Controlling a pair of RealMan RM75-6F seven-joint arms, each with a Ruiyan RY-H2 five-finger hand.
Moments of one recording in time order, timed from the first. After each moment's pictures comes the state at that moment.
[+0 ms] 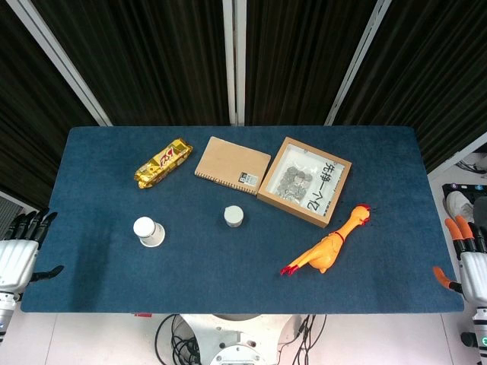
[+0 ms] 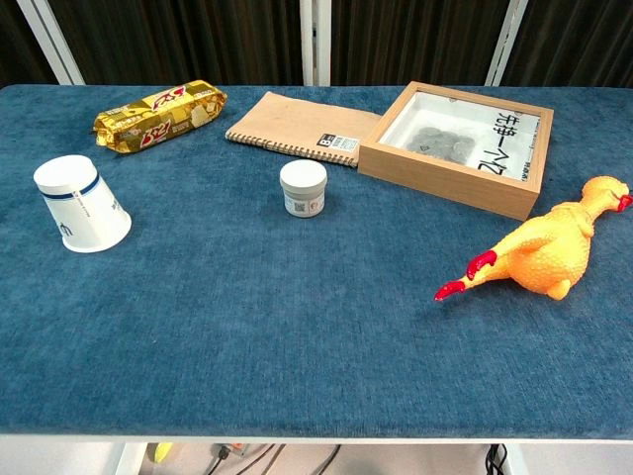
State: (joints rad) left arm -0.16 -1.04 -0.01 -1.58 1.47 1.40 0.02; right arm 0.03 -1.06 0.06 -1.61 -1.40 1.44 -0.08
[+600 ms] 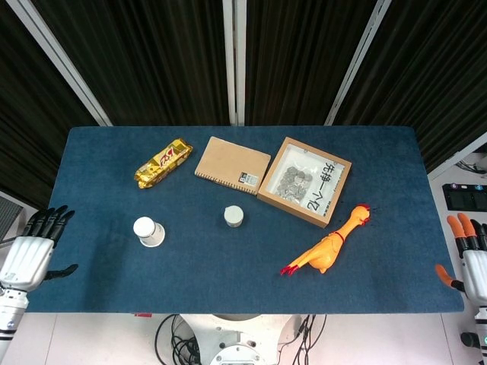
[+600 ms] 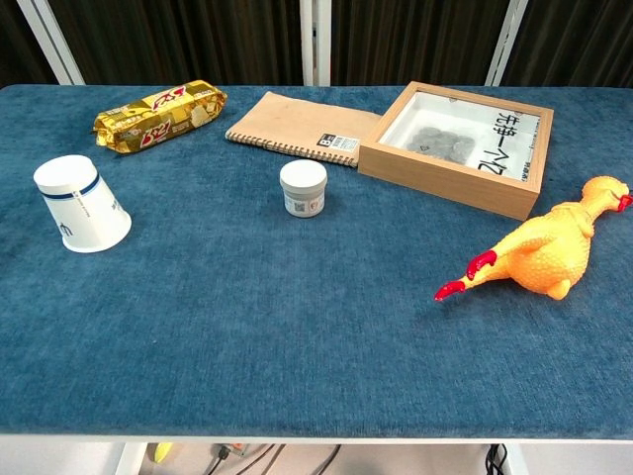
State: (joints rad) left arm -0.20 -1.03 -0.01 -1.65 1.54 1.38 0.03; right arm 0.03 -1.03 0.08 -1.65 -1.40 1.47 -0.08
